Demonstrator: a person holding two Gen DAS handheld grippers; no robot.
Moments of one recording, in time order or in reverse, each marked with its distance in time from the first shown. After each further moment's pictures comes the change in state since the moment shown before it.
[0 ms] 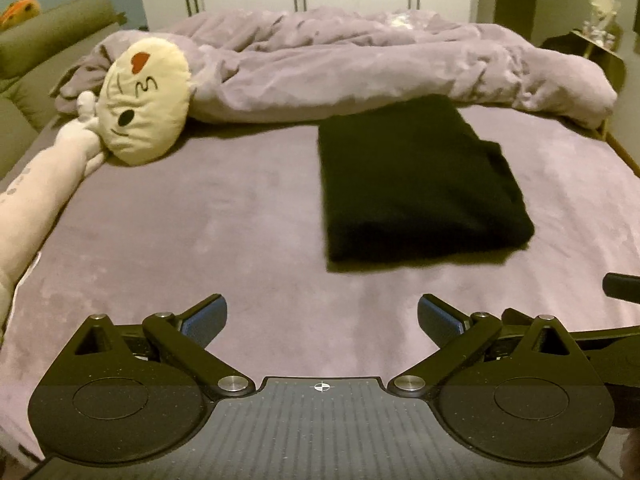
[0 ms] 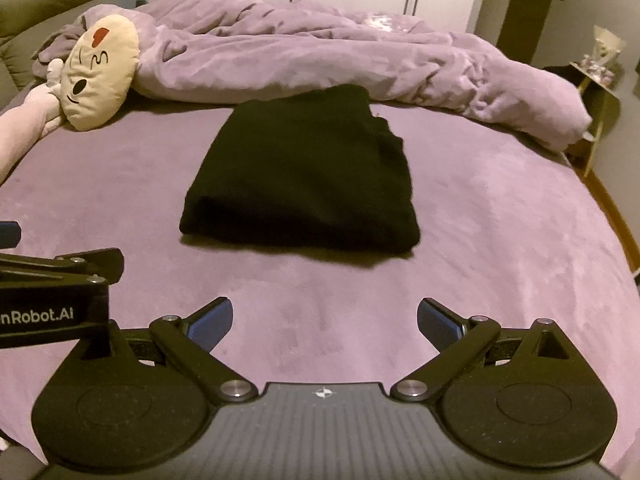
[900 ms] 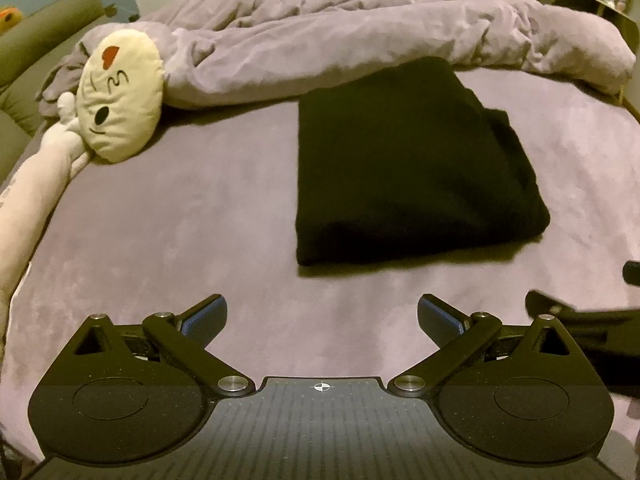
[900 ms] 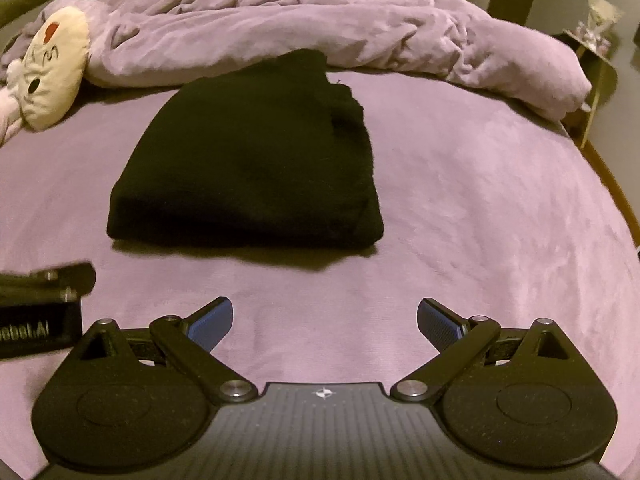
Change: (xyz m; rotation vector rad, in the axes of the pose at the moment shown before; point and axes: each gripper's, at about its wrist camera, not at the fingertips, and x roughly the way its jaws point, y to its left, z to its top) left arm 0.050 -0.051 0.022 0.064 0.095 0.061; right arm 0.060 -0.057 0.015 0.059 0.083 -0.015
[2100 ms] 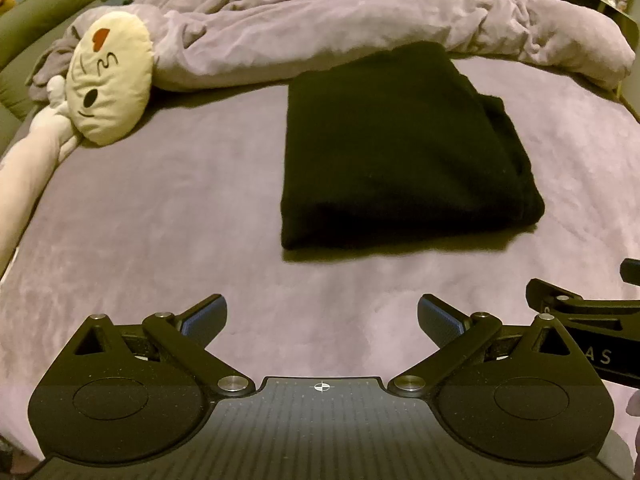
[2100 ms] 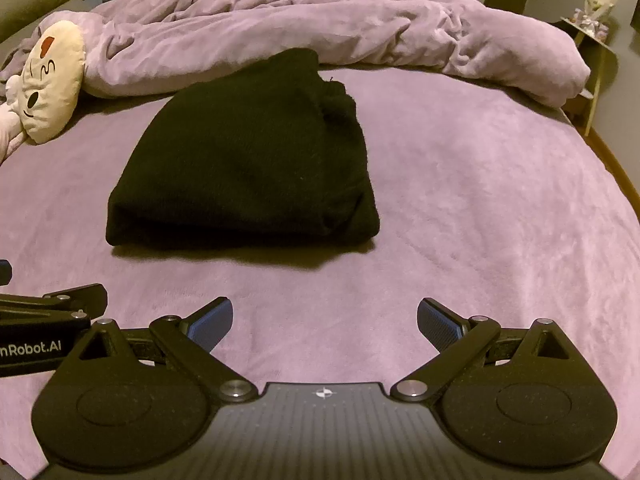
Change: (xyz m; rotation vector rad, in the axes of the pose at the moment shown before) left arm 0.008 -0.006 -0.004 -0.027 0.038 -0.030; right arm 0.003 -0.012 -0.003 0.030 -0.003 0.028
